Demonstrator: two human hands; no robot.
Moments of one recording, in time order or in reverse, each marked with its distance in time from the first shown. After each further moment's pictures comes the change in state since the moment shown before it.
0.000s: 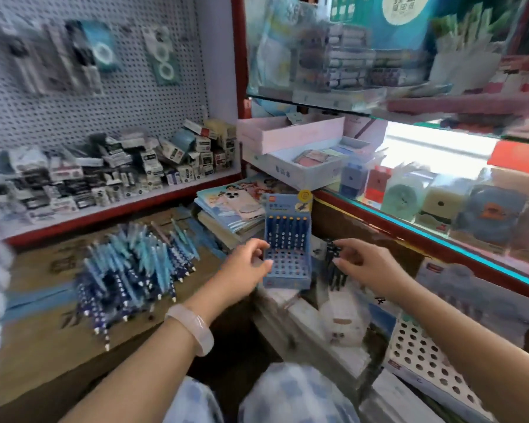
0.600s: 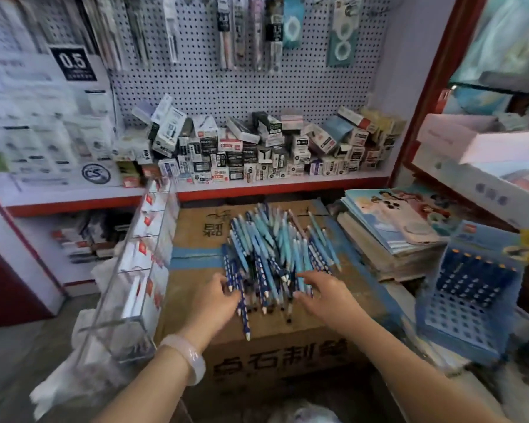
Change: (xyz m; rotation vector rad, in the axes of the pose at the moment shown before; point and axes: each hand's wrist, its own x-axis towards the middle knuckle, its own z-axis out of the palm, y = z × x) left_hand -0.077 -0.228 -0.140 0.059 0.518 -0.668; right_hand 0.088 -0.195 0.242 -0.002 -0.455 -0.325
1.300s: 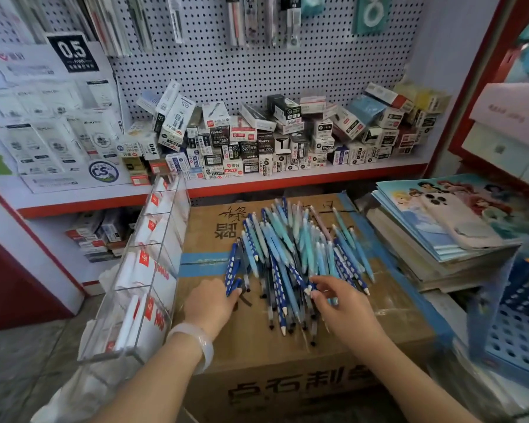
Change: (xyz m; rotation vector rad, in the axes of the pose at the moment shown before) left_hand 0.068 -0.028 0.005 0.624 0.046 -0.021; right_hand 0.034 0.008 0.027 0.247 0.145 0.016
